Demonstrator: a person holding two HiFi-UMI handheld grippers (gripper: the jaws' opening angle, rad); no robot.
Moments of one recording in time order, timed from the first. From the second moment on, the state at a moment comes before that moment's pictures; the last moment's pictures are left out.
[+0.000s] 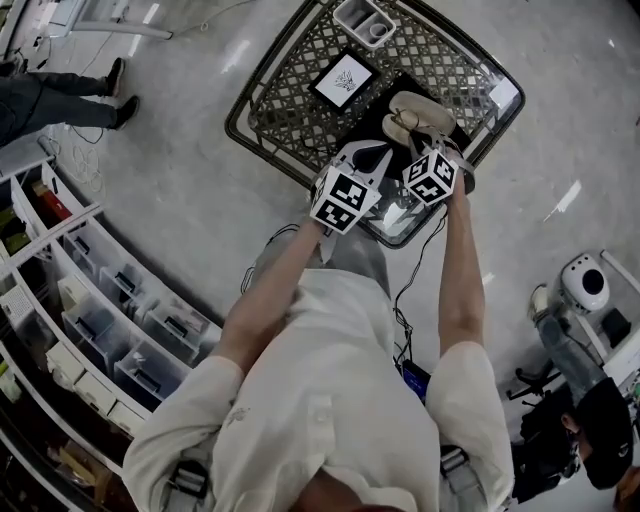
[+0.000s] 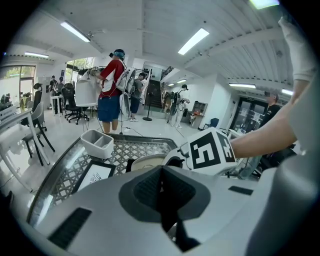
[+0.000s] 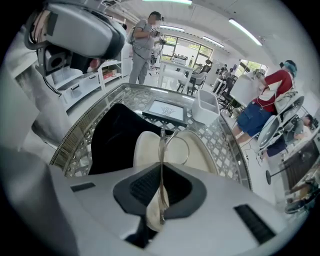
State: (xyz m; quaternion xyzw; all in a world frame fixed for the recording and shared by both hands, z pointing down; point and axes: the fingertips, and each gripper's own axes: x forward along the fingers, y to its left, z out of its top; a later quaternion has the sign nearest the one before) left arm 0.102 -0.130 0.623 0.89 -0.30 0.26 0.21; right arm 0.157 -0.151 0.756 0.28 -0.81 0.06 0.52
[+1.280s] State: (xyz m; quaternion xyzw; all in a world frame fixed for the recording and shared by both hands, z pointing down) left arm 0.117 -0.140 0.539 0.94 -0.25 0.21 0.13; right arm 0.193 -0.125 0.548 0.53 -0.79 0.05 0.31
